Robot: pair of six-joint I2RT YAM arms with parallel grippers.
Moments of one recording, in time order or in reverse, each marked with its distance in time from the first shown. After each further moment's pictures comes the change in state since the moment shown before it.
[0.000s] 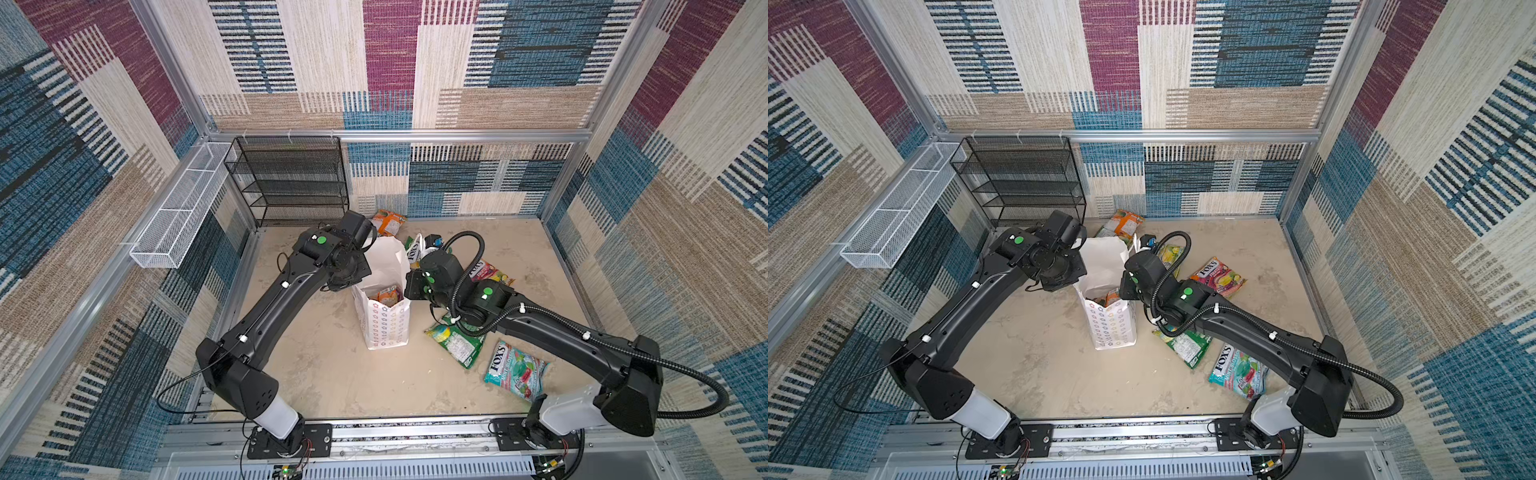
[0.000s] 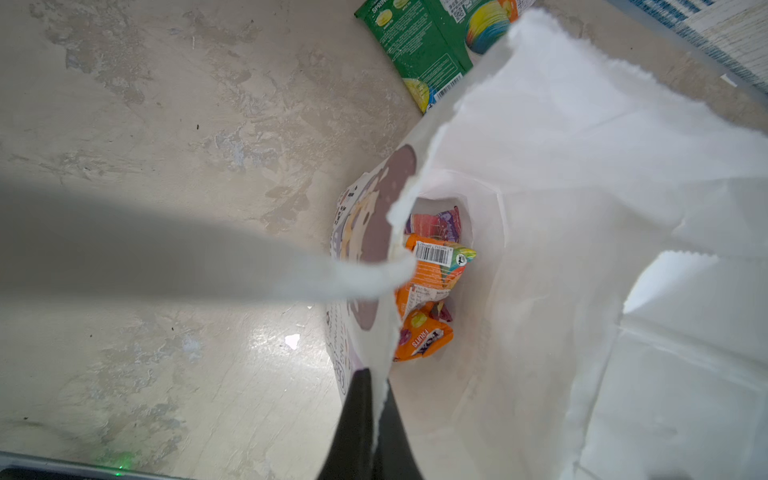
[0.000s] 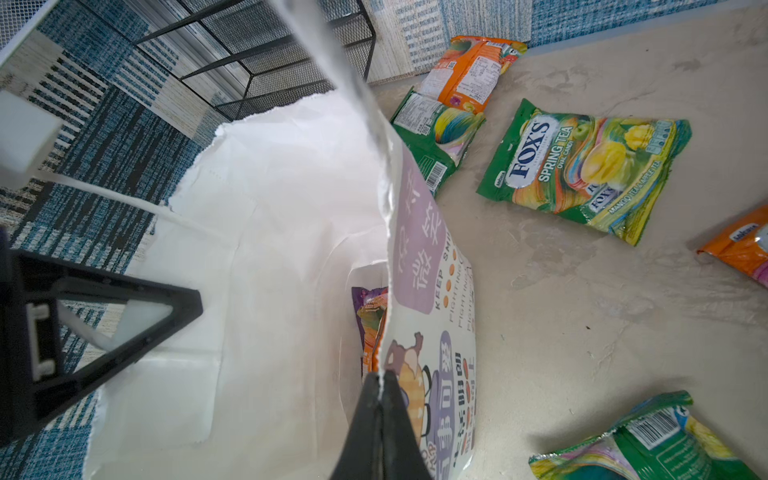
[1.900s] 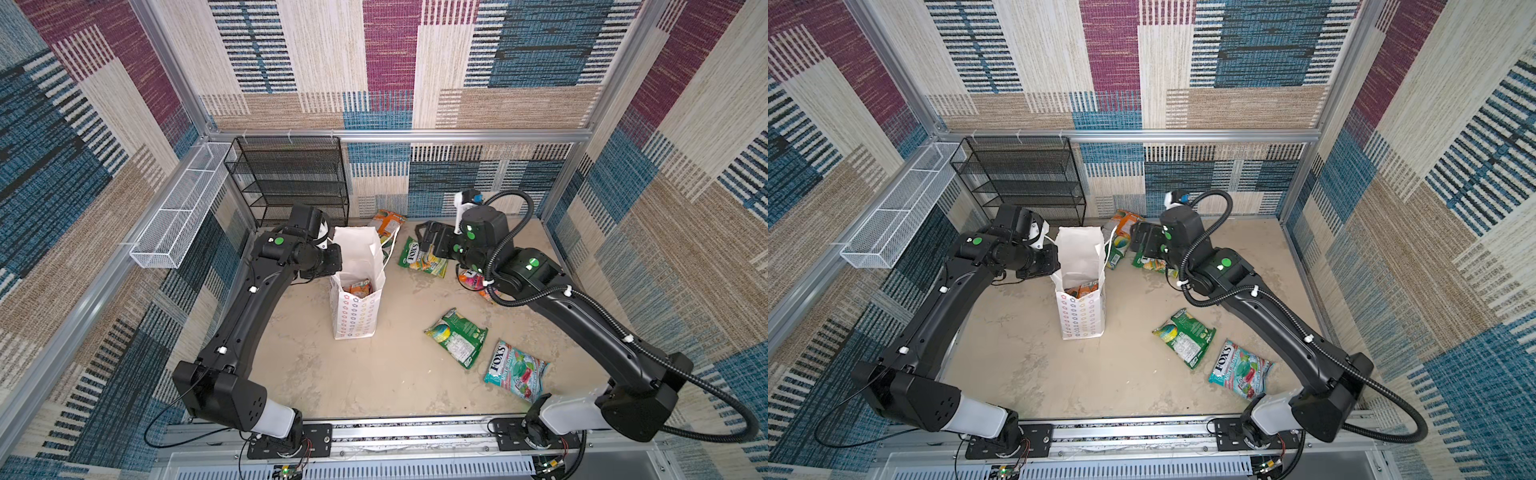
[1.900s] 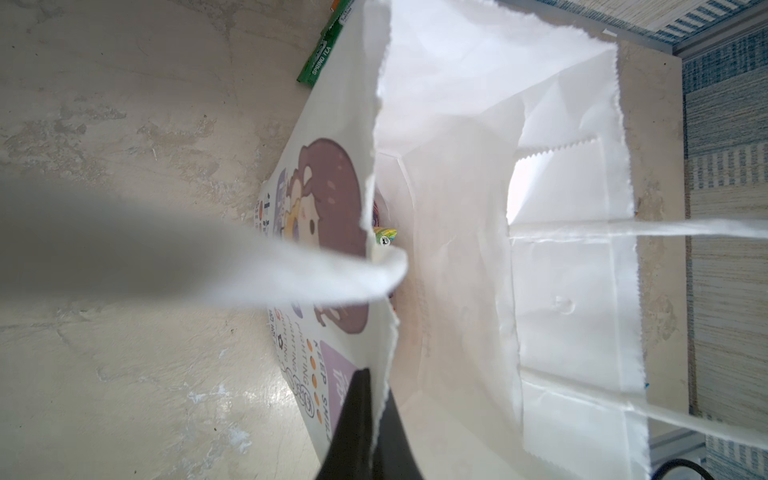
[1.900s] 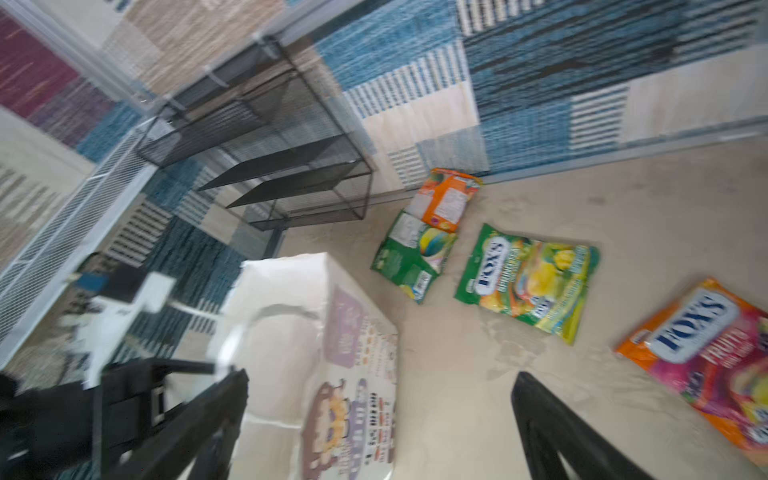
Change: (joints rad) left arm 0.279 -0.110 -0.140 0.186 0.312 0.519; right arm -0.232 -0.071 0.216 -0.145 -0.047 -0.057
